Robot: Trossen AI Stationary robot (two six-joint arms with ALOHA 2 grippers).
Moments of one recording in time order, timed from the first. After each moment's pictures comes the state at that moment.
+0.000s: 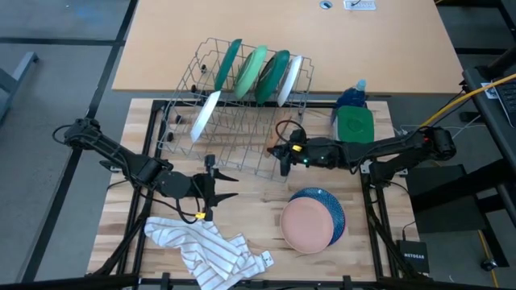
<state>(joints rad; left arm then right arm) -0.47 1.25 1.06 -0.18 -0.59 0.11 0.04 1.31 0.80 0.26 0.31 0.60</state>
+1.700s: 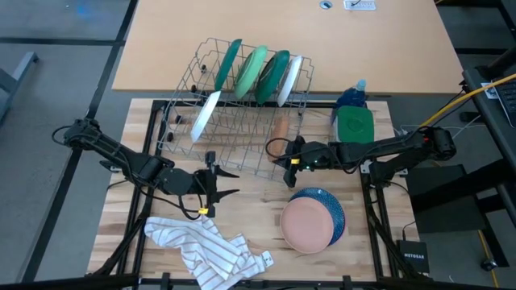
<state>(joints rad) -0.44 1.25 1.06 -0.18 -0.59 0.08 0.04 1.31 0.81 -0.02 0.20 0.33</state>
